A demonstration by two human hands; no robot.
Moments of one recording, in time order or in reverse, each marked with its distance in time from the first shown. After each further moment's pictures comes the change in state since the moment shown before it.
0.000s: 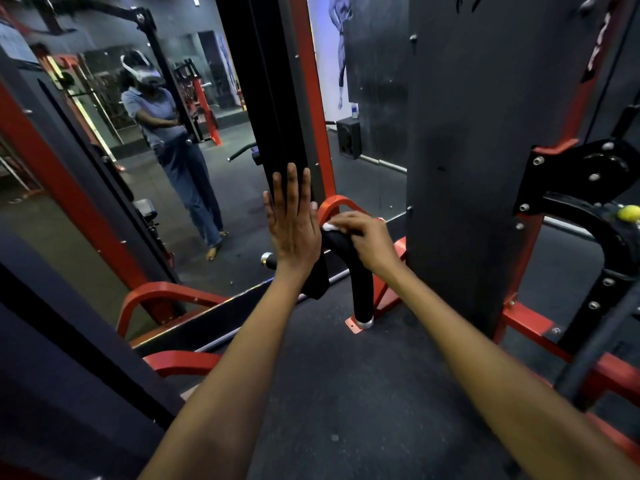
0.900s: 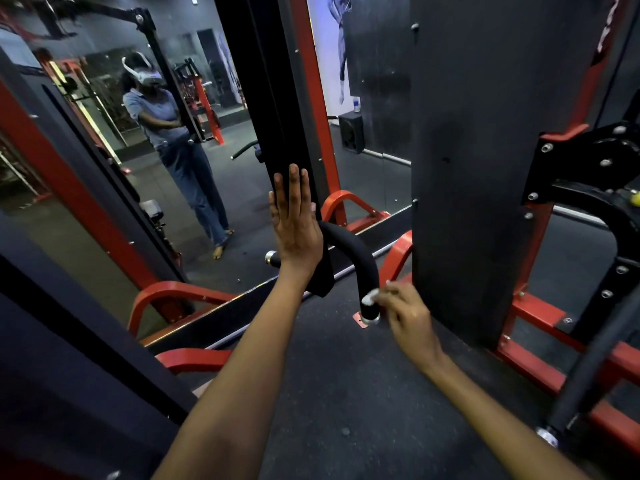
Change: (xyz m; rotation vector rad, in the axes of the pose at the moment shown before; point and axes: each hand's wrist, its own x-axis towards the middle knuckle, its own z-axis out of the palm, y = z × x) left_hand -0.009 -0.008 -0.002 -0.091 -0.030 -0.004; right_hand -0.131 0.059 0.007 -0.323 0.181 -0.253
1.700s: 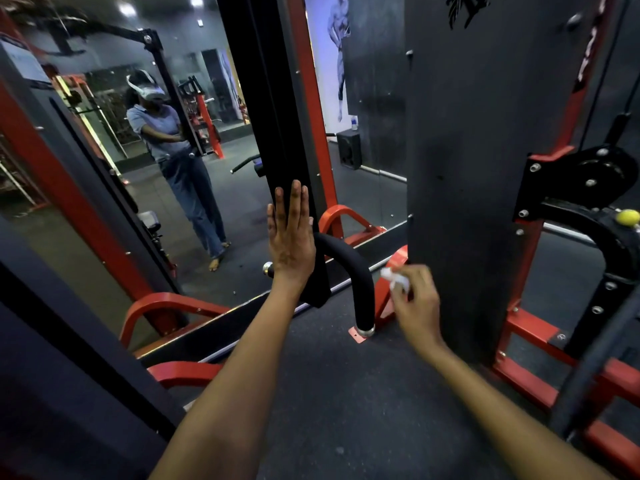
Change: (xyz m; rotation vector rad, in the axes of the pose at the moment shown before) left_hand -0.001 -0.008 -0.003 0.136 0.007 0.050; right_hand 0.031 0.010 -0.014 0.082 0.154 0.293
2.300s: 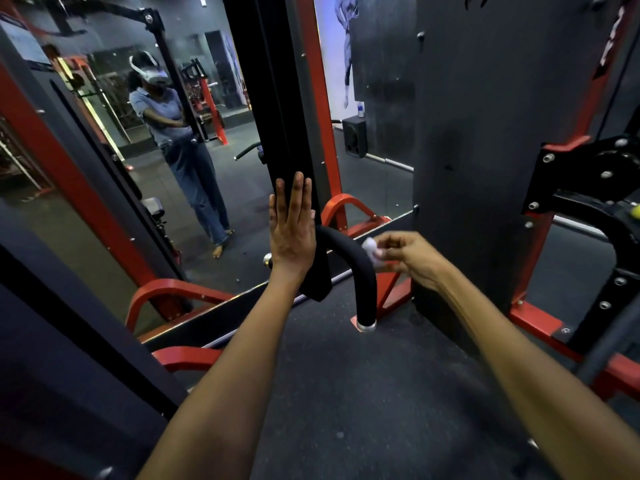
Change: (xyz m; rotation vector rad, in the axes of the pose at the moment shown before) left_hand -0.003 -0.006 -0.001 -0.051 0.012 0.074; right_hand 0.085 -0.012 0.004 0.667 -0.661 0.567
